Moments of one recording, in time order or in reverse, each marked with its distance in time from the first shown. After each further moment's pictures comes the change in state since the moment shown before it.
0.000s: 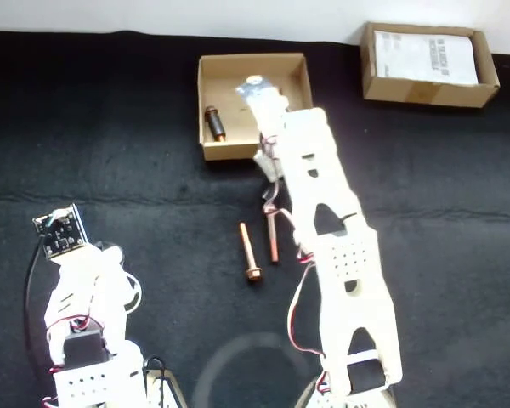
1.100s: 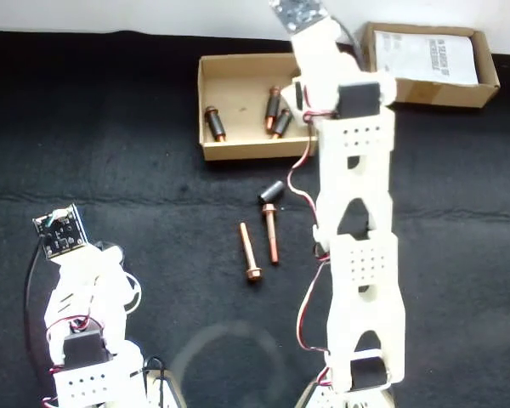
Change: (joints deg) left arm 0.0 0.0 0.0 0.0 0.0; right arm 4.5 -13.3 -43.8 26.4 0.1
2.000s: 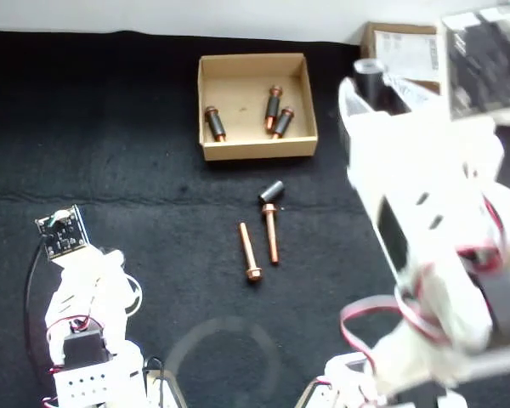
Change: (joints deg) left arm 0.0 0.0 0.0 2.8 0.0; right arm -0.8 -64.0 36.2 0.0 -18.9
